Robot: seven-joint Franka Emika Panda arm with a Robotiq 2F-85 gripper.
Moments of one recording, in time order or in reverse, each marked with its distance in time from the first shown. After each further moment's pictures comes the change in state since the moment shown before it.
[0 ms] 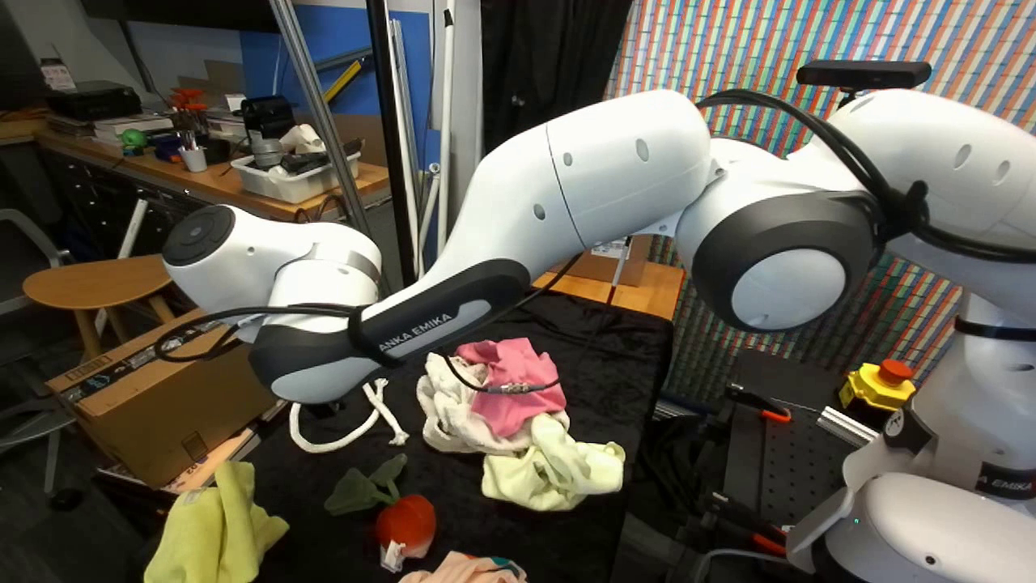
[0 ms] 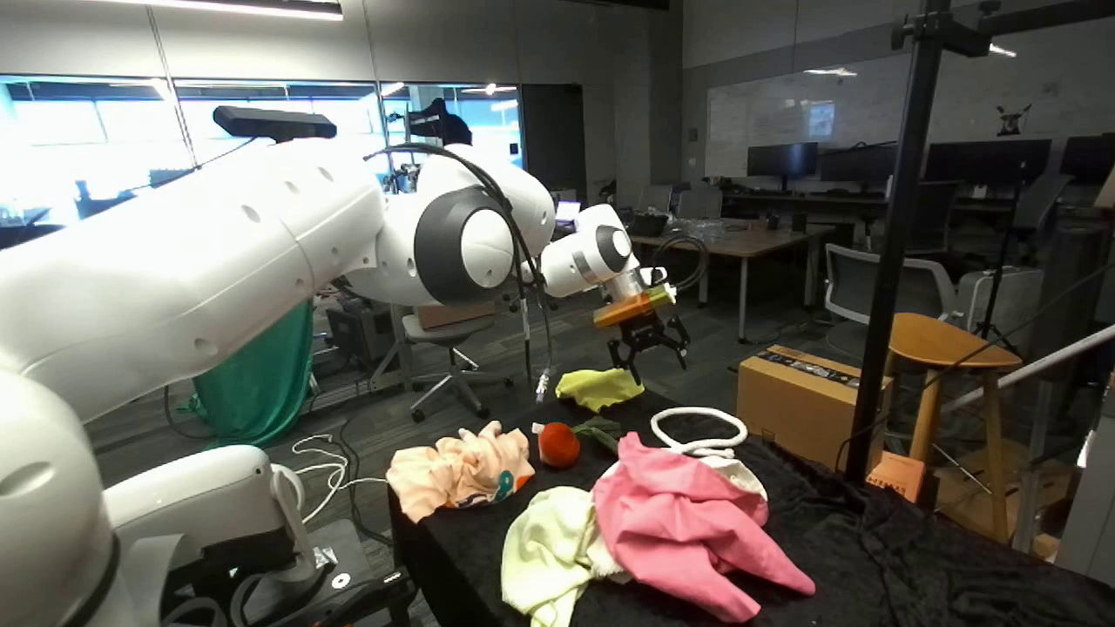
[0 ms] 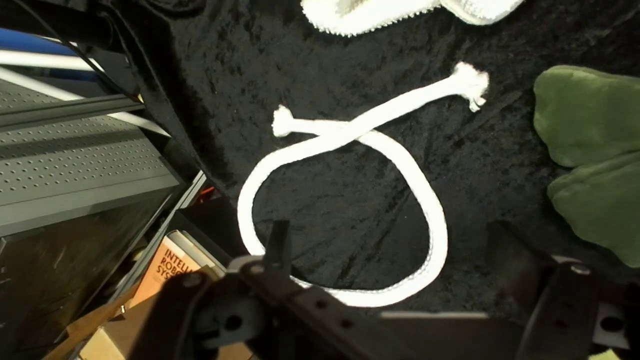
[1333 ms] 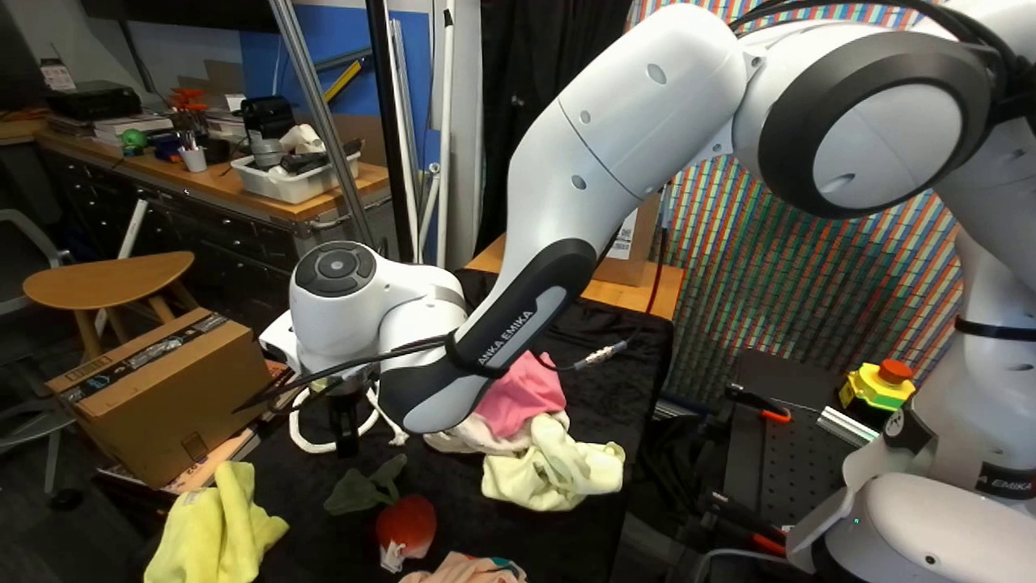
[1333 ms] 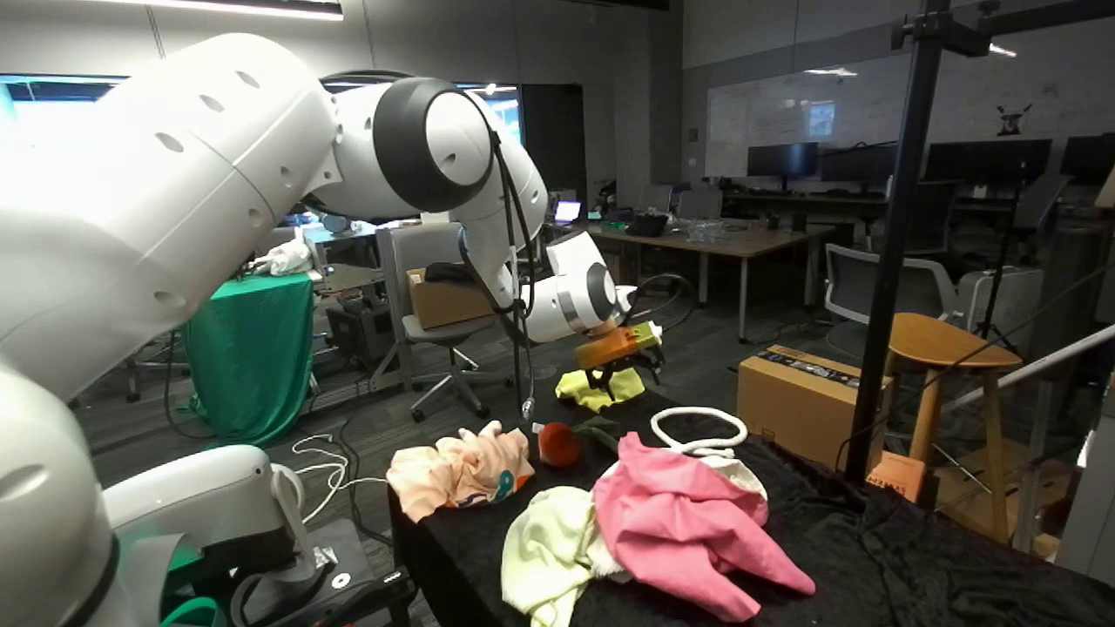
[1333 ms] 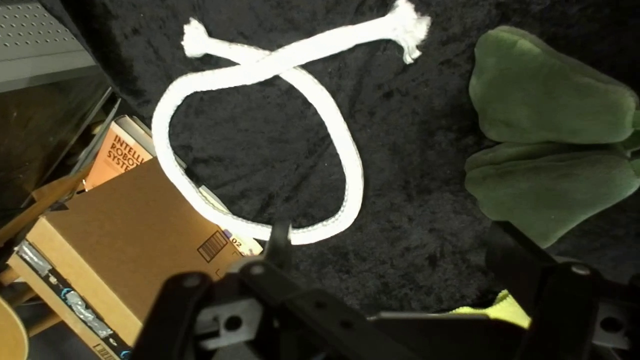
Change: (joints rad) arm -0.013 -0.287 0.008 -0.689 -0.059 0.694 0.037
